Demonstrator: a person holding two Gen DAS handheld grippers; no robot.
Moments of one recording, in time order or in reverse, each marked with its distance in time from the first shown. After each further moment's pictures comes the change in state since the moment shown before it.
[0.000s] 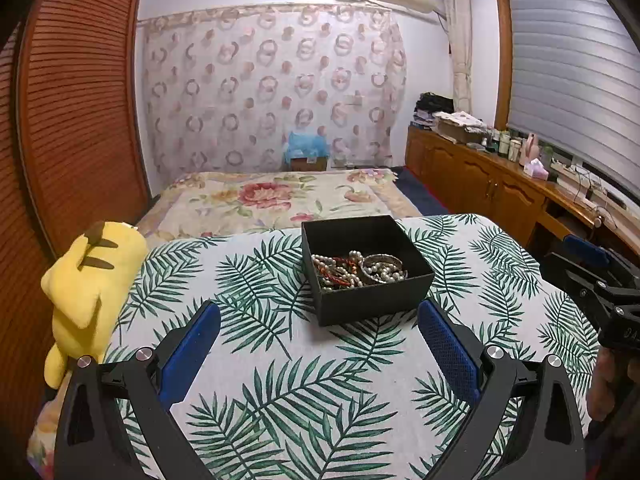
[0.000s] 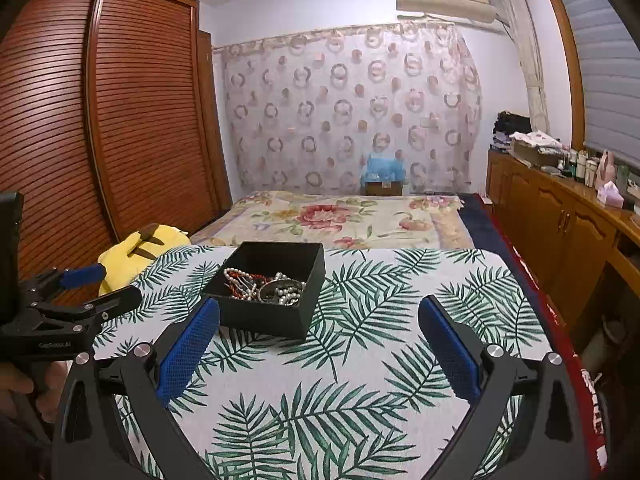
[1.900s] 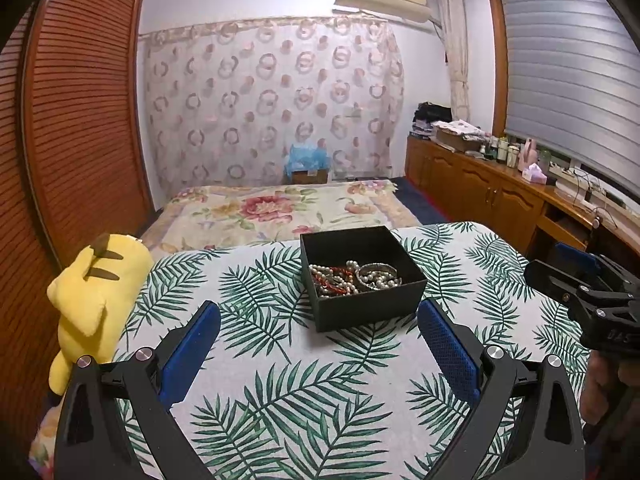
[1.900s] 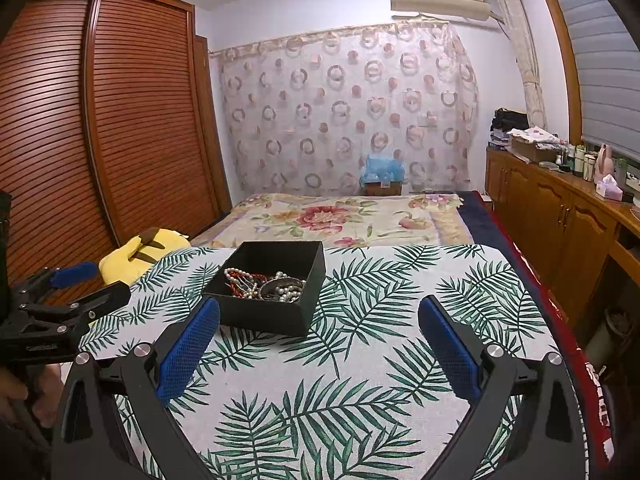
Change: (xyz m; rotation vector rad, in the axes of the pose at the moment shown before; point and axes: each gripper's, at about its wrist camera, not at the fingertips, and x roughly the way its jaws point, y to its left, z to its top) left arm -0.015 -0.010 0.005 0.021 -0.048 0.015; right arm -0.001 0.001 -0.007 0.011 -0.007 -0.001
